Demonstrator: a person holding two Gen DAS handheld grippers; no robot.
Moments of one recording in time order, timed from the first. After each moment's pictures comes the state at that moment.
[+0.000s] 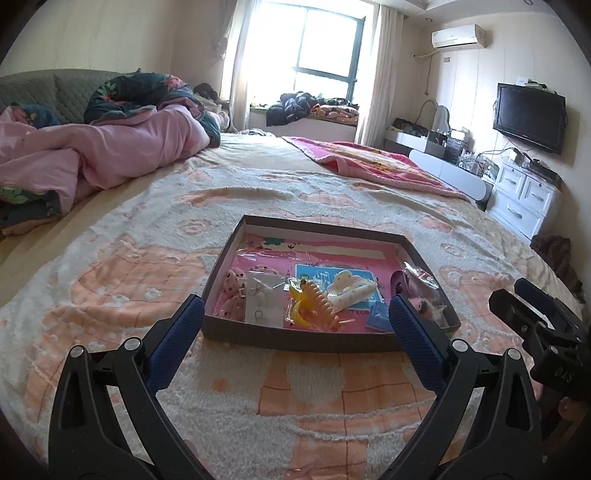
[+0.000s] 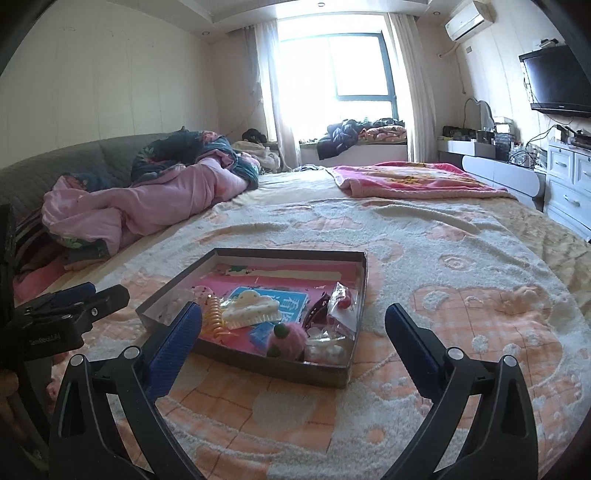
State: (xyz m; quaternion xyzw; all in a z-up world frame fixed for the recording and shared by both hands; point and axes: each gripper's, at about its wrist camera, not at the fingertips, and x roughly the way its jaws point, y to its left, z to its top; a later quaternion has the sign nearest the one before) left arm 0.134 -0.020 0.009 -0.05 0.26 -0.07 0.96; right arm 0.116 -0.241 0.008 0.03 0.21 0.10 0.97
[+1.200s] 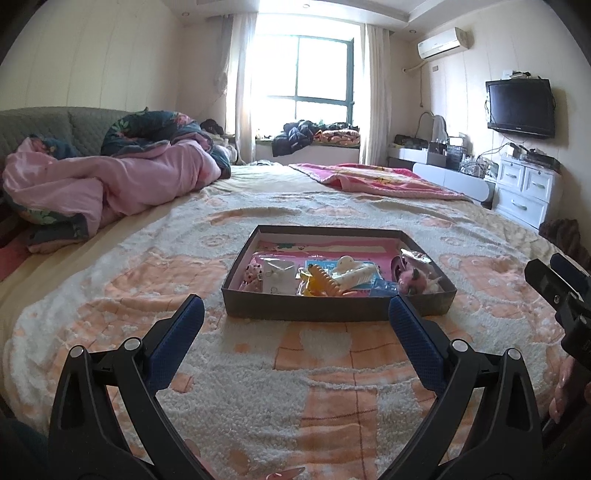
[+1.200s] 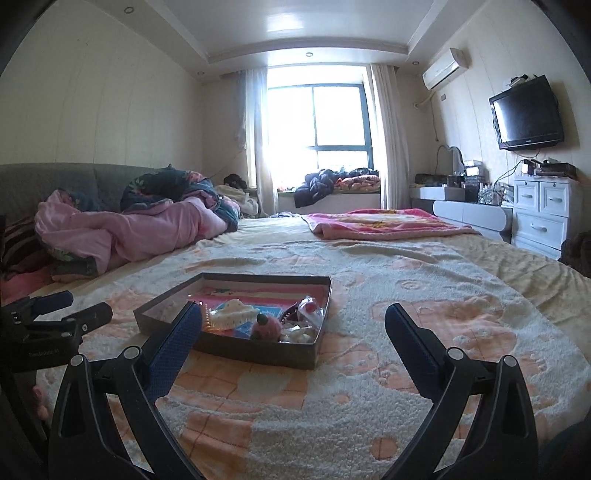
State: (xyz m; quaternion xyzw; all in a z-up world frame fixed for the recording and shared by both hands) left arm 0.065 -0.027 -0.009 -0.01 0.19 -0.05 0.98; right arm 0.031 -0.254 -0.006 0.01 0.10 0.05 0.99
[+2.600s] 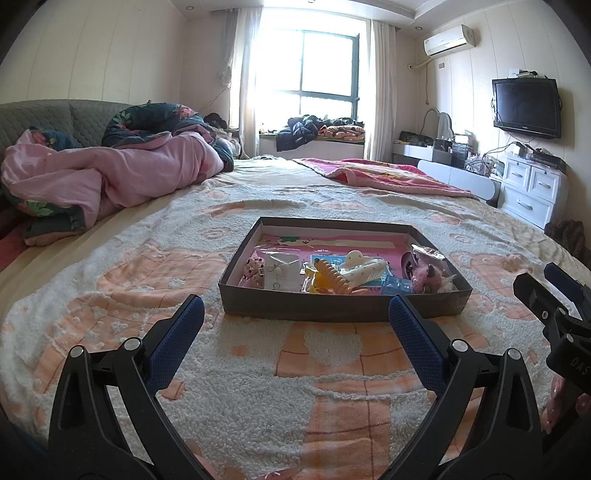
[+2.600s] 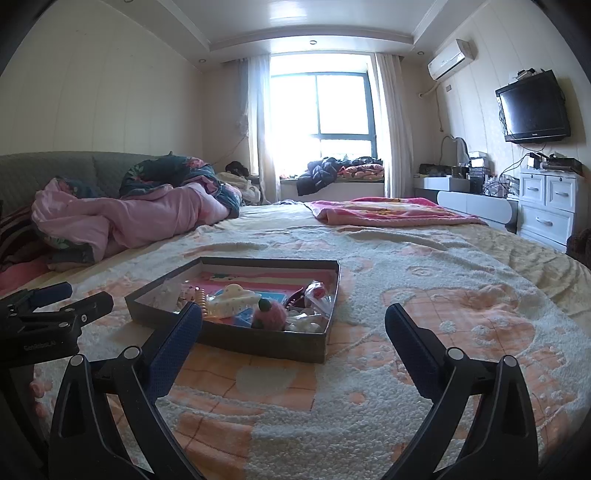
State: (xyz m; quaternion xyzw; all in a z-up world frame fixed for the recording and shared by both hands) left arm 0.084 -0.025 -0.021 -0.01 0.20 -0.04 0.98; right arm 0.059 -0.248 -0.029 0.01 0.13 0.06 0.99
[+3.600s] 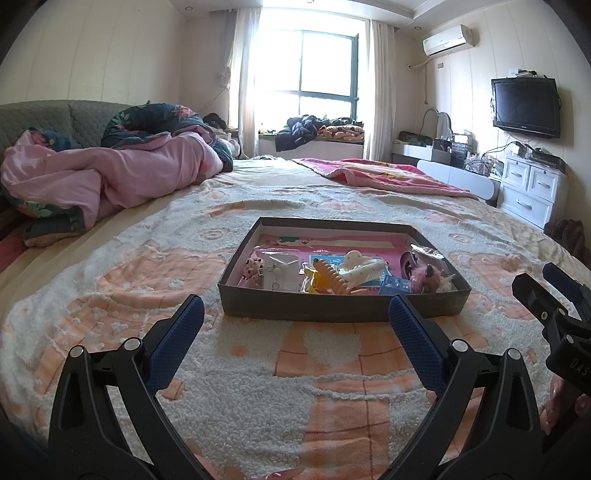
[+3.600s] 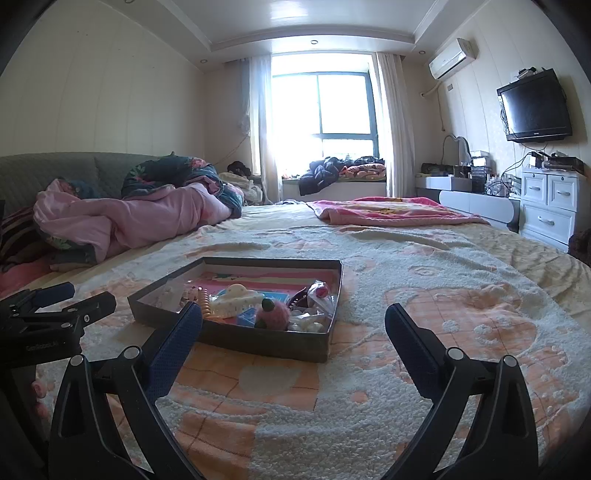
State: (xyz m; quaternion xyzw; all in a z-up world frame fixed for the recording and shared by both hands) left arm 0.082 -0.025 -0.021 -0.01 0.20 -0.04 0.98; right arm 0.061 -0.244 -0.027 0.01 0.13 0.06 0.99
